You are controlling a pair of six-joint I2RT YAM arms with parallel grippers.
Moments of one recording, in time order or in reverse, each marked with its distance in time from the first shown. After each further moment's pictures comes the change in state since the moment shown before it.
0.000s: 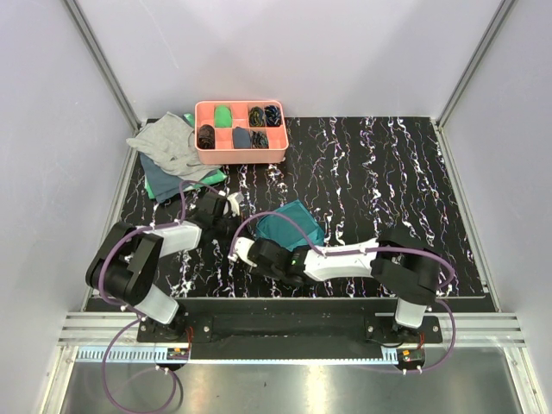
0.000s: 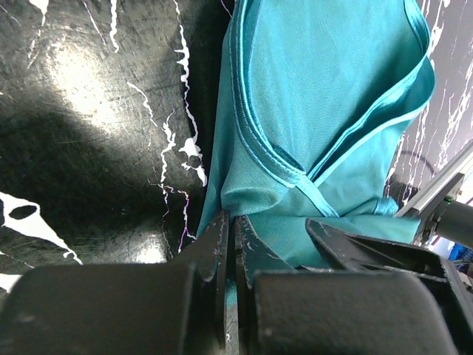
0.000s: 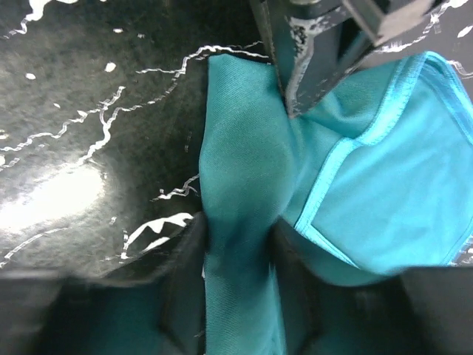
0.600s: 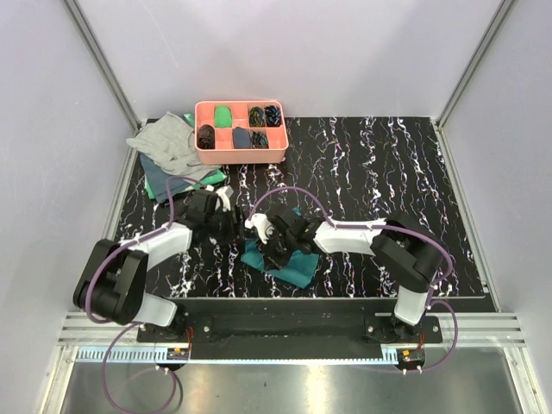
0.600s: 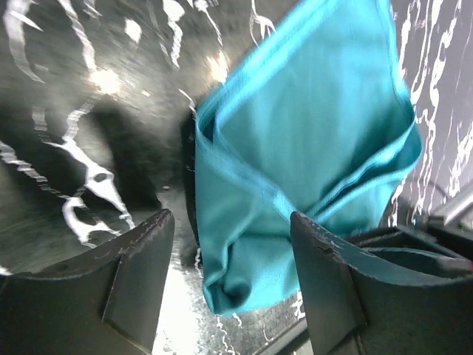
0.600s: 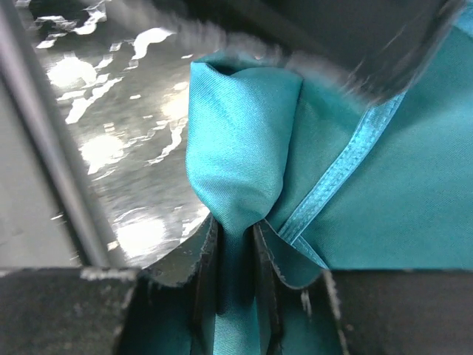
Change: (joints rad) left arm 0.040 -0.126 0.008 -0.102 -0.097 0.026; right arm -0.264 0.023 0.022 -0.009 -0.665 0.176
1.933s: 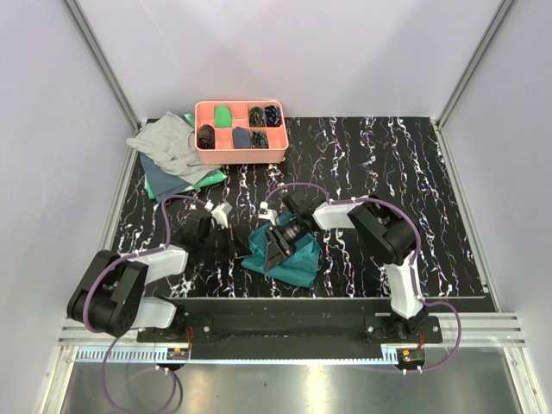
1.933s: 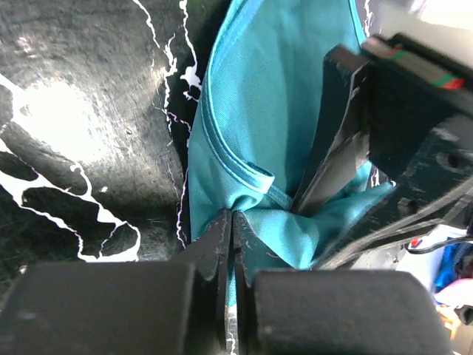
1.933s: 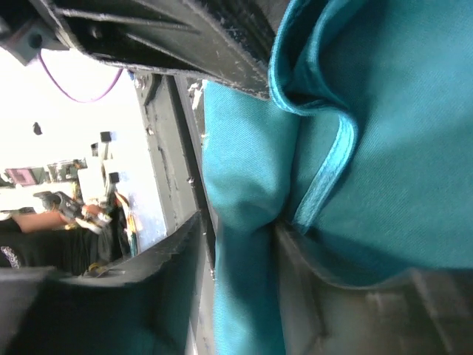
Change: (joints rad) left arm 0.004 -0.086 -0.260 0.294 0.141 -0.057; right arm -0.230 0.265 0.130 -0.067 -0.701 0.201
